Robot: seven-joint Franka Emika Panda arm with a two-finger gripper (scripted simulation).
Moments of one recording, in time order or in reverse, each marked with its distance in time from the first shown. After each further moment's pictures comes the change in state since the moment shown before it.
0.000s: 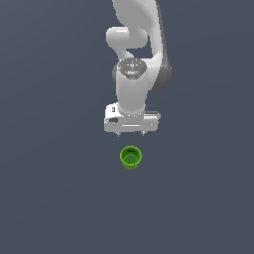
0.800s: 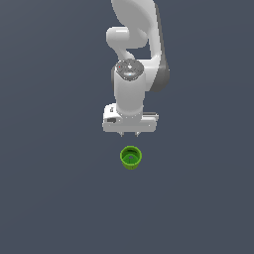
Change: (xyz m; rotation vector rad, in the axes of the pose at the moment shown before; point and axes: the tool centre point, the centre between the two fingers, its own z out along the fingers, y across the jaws) arm -0.002 0.006 0.005 0.000 -0.002 0.036
